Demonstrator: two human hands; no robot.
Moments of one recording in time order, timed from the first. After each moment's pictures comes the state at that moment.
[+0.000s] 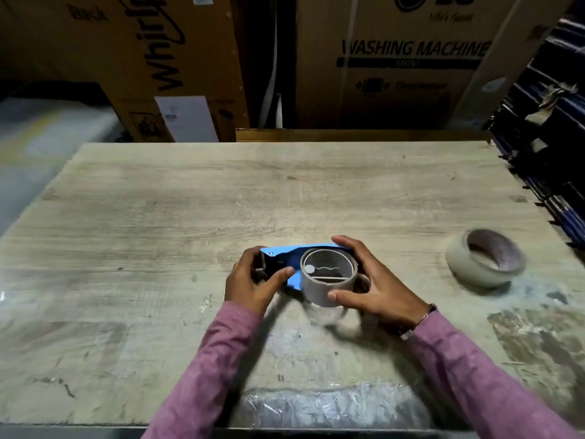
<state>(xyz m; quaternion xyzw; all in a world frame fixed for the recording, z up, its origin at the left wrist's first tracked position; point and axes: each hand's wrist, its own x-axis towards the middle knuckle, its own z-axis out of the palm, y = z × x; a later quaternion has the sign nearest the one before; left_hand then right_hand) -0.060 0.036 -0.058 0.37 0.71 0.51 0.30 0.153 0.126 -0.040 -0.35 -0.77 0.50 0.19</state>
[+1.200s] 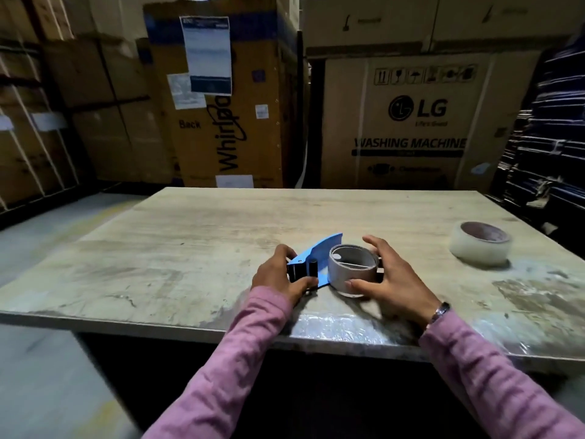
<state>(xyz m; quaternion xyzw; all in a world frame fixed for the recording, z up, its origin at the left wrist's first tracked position) -0.022 -0.052 -0.078 0.51 0.75 0.42 0.05 0.177 0.048 -0.078 -0.36 -0.83 0.30 0.31</state>
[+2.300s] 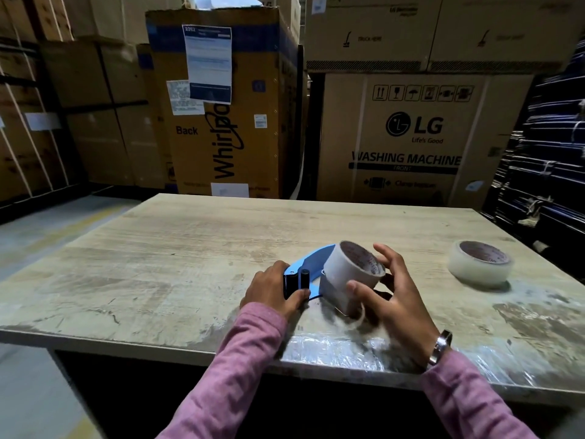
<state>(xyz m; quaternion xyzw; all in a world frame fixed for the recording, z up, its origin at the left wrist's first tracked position) -0.033 -0.037 -0.089 0.52 0.77 0.36 -0.01 0.174 0.034 -0.084 -0.30 -0.72 0.42 0.46</state>
